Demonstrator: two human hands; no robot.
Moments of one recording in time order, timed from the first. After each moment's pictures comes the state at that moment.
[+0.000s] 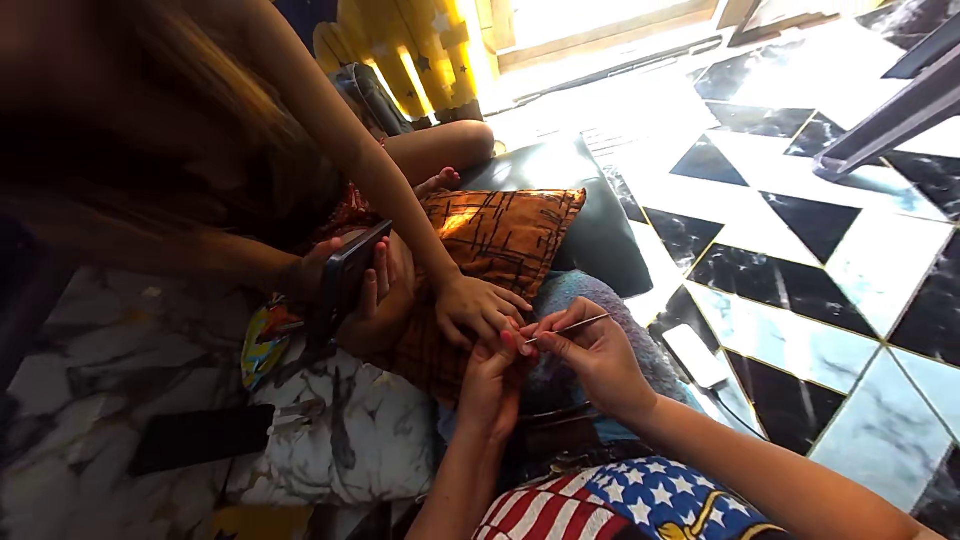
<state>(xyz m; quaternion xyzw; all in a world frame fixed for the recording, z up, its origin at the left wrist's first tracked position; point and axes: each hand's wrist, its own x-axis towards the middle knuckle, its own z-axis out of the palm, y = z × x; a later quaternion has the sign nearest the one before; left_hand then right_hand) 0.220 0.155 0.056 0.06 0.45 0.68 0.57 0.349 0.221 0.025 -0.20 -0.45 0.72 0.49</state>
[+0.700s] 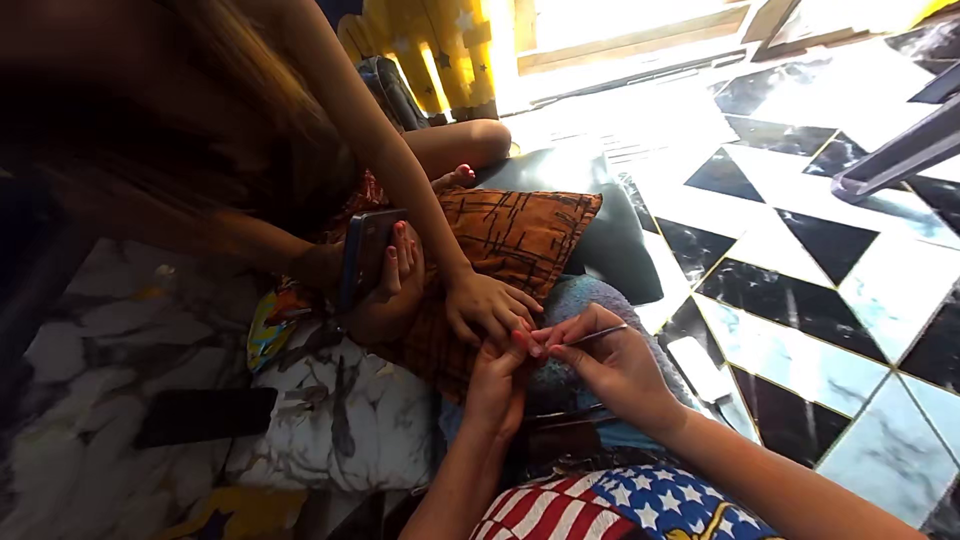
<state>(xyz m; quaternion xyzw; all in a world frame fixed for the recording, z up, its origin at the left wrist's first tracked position) 0.220 0.154 0.053 0.08 0.47 0.68 0.56 0.358 0.226 0.040 -0.22 -0.61 0.61 0.45</state>
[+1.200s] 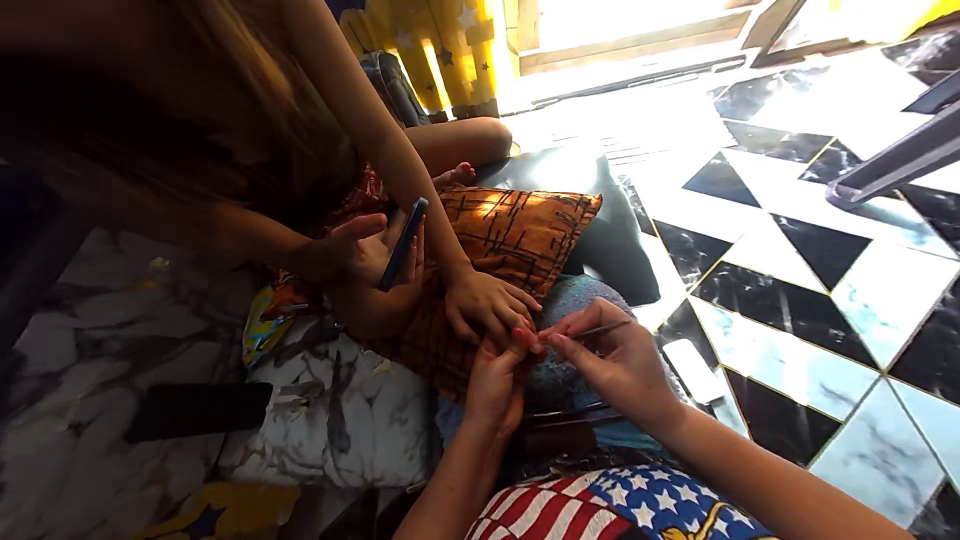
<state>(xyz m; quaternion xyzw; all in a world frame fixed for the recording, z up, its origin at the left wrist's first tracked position) 0.223 0.156 0.053 0.08 0.47 0.69 0.55 0.358 0.229 0.043 -0.25 -0.65 0.54 0.47</state>
